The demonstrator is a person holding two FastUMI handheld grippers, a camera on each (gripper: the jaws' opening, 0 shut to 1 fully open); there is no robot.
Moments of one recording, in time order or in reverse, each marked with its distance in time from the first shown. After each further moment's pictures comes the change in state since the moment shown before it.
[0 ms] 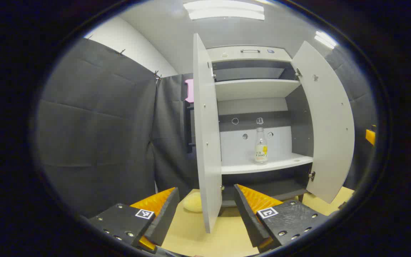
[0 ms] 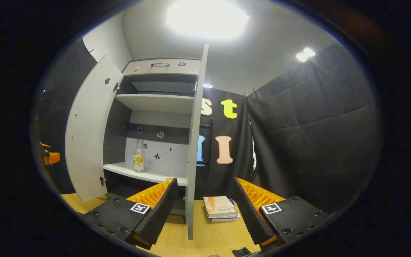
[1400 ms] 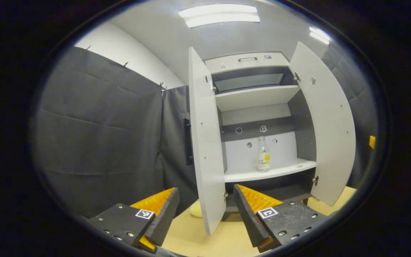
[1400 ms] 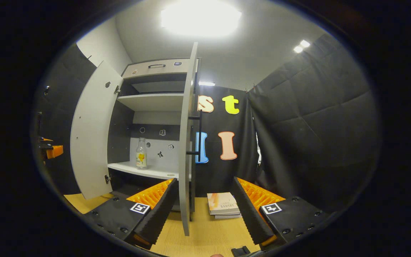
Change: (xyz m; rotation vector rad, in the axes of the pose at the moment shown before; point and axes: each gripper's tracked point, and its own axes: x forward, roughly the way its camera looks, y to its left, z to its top) left arm -0.022 -0.025 0.031 0.036 -0.082 0.081; right arm -0.007 -0.031 -0.026 0.058 0.004 0.067
